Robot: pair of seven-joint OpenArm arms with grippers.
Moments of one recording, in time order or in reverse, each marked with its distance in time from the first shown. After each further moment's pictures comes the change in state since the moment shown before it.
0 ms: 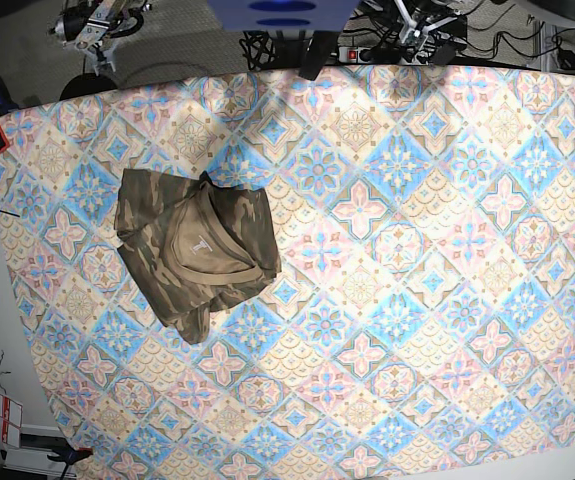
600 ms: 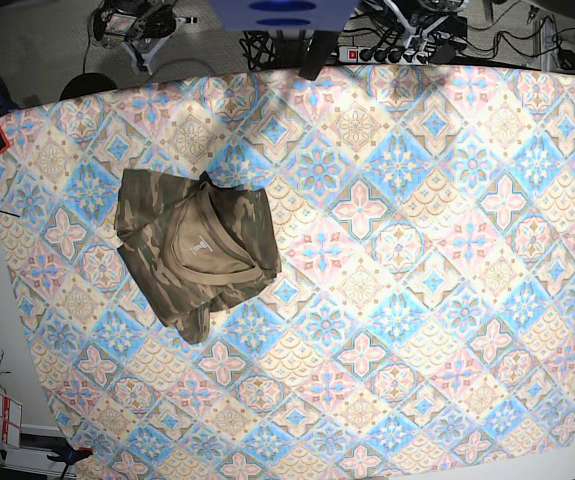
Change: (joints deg) left arm -21.5 1.8 0.1 -47.9 0.2 0.0 -23.6; right arm 10.1 7.6 4.6 -37.6 -0.7 -1.0 17.5
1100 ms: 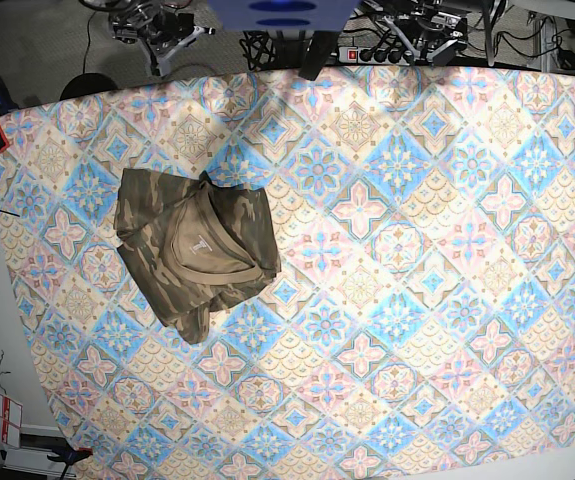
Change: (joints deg) left arm -13.8 0.1 6.5 -23.1 3.3 18.5 -17.2; right arm 4.1 6.4 -0.3 -22.8 -0.2 -13.4 17.5
